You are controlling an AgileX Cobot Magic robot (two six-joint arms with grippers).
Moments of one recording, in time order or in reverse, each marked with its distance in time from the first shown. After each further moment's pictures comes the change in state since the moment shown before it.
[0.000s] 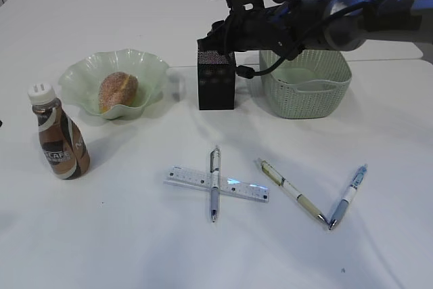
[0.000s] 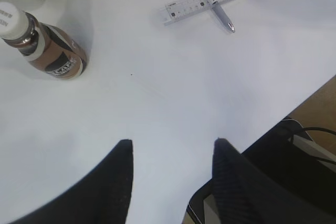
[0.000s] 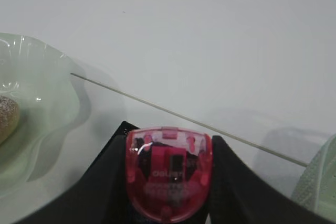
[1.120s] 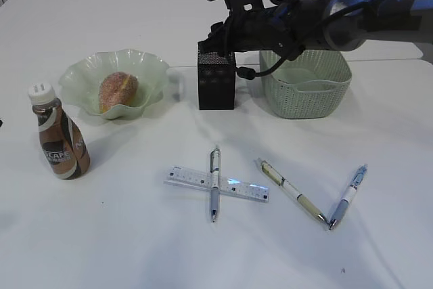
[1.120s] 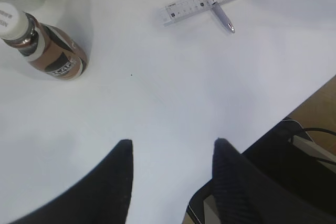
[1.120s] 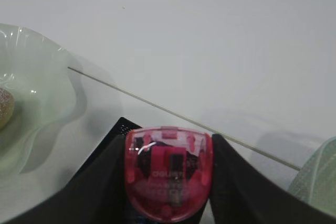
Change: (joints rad) left arm 0.000 0.000 0.000 0.000 -0.001 0.000; right arm 0.002 0.000 0.000 -0.060 0.006 0.012
